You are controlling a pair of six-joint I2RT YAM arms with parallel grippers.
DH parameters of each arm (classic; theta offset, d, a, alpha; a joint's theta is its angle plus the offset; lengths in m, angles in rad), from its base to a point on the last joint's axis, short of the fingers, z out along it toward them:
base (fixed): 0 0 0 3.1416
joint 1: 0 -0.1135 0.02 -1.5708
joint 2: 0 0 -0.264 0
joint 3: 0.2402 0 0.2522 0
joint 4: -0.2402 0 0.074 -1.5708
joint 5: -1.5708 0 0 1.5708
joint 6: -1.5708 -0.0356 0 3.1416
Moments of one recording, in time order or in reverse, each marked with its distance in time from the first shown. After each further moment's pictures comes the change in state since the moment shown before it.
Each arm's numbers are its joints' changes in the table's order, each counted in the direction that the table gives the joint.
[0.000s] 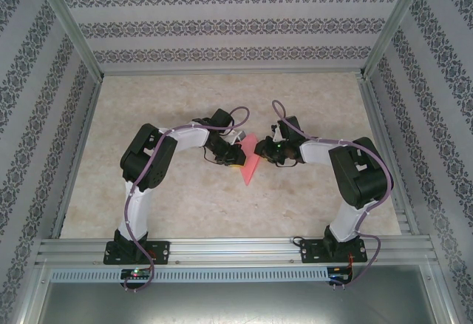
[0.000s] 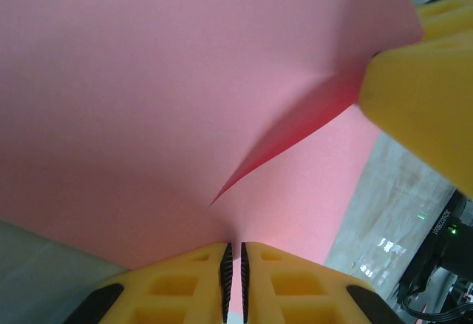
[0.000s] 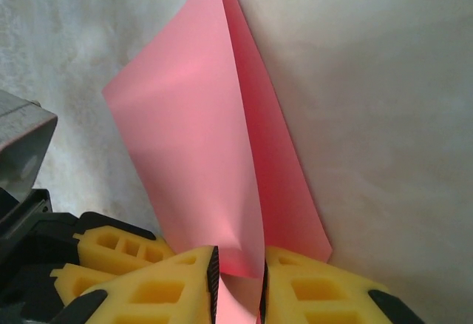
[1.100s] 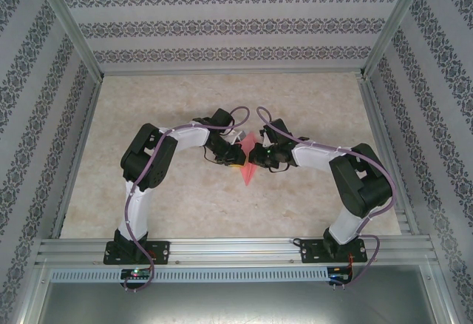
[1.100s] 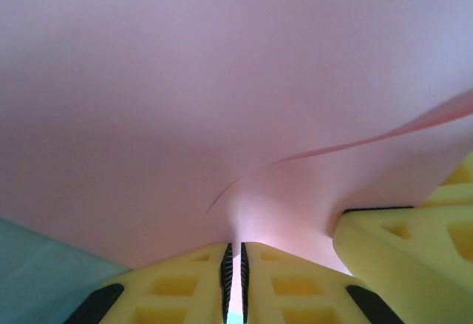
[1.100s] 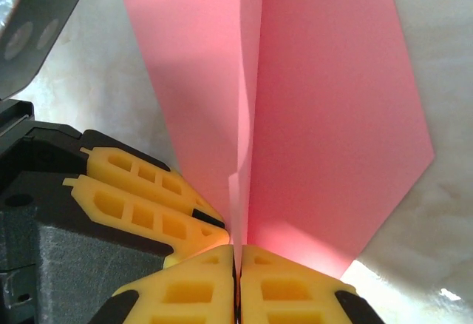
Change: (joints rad) left arm 0.000 -0.005 0.011 -0.015 0.000 0.000; right arm -0.138 0.064 0.045 -0.175 -0.131 0.068
